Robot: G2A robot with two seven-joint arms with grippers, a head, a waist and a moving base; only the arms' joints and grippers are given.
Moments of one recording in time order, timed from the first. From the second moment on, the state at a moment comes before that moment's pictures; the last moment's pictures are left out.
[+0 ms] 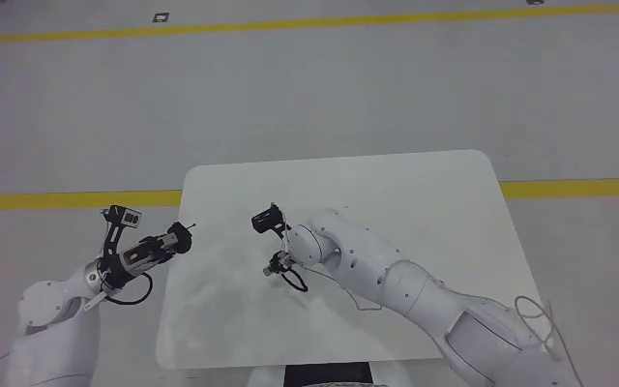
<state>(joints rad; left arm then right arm) 1.67 -1.07 -1.92 -1.51 -0.58 -0.34 -1.38 -0.83 -1.54 0.50 -1.25 -0.75 0.28 1.19</state>
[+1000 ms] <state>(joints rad) 1.67 -1.07 -1.92 -1.51 -0.58 -0.34 -1.38 -0.77 -1.62 0.47 -1.07 -0.76 0.27 1.18</state>
